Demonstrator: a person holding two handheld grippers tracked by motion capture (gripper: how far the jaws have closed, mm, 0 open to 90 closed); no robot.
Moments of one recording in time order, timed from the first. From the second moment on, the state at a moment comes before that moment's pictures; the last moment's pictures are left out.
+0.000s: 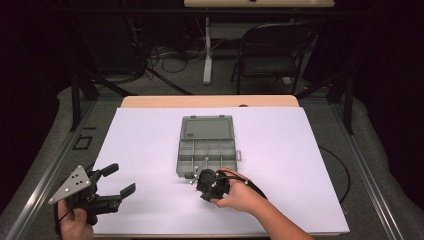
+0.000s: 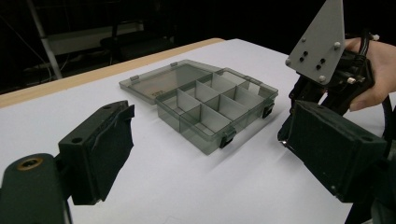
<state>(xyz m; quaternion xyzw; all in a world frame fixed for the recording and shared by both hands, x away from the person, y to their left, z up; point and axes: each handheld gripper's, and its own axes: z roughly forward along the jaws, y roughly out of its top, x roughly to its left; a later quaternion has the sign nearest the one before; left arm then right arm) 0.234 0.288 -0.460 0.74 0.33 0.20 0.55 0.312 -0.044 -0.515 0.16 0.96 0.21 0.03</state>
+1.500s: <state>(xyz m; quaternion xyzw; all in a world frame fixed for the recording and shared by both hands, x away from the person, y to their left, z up) 0.235 0.289 -0.459 0.74 0.33 0.20 0.55 0.342 -0.077 -0.444 0.23 0.94 0.24 0.06</state>
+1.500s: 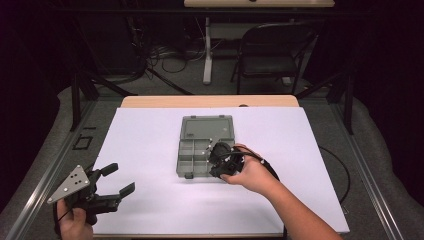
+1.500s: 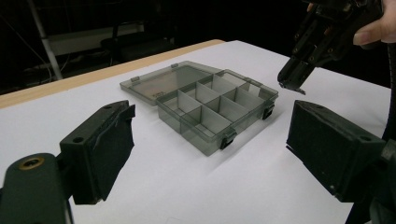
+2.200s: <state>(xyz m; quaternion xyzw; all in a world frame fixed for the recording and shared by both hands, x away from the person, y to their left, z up) 0.235 0.290 -0.458 0.74 0.33 0.20 0.56 0.376 -0.084 -0.426 0.28 0.92 0.25 0.08</state>
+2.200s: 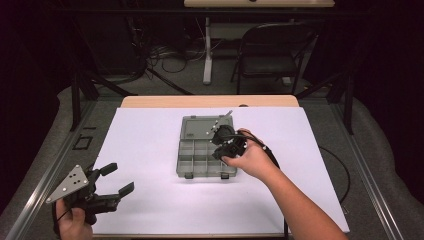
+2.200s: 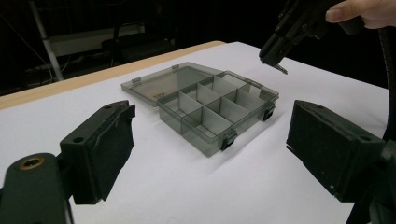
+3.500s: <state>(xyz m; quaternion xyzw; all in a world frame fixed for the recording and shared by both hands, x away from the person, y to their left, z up) 0.235 0.291 -0.458 0.74 0.33 0.20 0.55 0.425 -0.104 -0.438 0.37 0.87 0.28 0.13</state>
